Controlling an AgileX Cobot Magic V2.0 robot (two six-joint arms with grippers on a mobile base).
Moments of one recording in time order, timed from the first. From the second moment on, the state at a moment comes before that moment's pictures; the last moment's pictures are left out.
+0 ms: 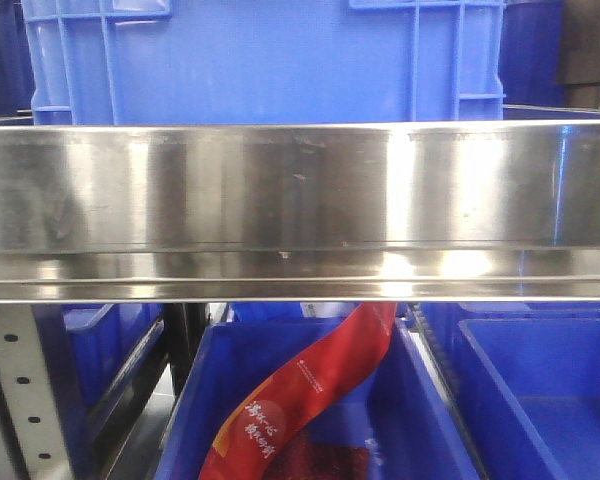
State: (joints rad) left arm -0.45 0.67 -0.73 -0.08 0.13 -0.05; right arm -0.04 0.00 0.00 0.06 0.03 -0.04
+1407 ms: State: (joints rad) left arm -0.01 0.18 -0.14 -0.04 -0.01 -0.03; right arm -0.04 0.00 0.00 0.06 0.03 -0.04
